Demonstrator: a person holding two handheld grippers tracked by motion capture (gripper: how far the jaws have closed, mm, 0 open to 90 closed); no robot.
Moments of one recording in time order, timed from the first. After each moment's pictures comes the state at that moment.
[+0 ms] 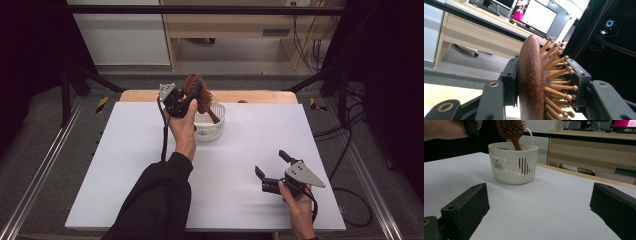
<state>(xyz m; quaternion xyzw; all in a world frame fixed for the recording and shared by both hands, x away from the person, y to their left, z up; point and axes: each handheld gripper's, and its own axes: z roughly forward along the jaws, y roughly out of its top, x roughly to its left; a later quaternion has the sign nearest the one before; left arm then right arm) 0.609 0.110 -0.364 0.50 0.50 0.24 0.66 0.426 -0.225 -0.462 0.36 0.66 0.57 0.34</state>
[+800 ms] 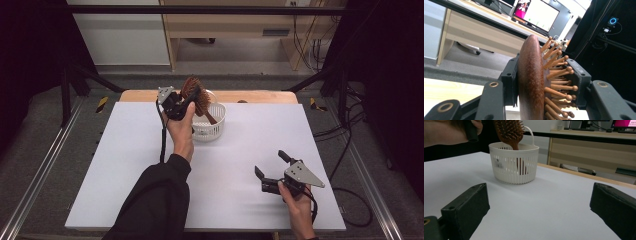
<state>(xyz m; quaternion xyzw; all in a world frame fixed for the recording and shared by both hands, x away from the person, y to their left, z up) 0.612 0.117 -0.376 0.50 0.51 0.24 0.66 0.426 -0.224 -0.462 0.36 0.66 0.57 0.34</state>
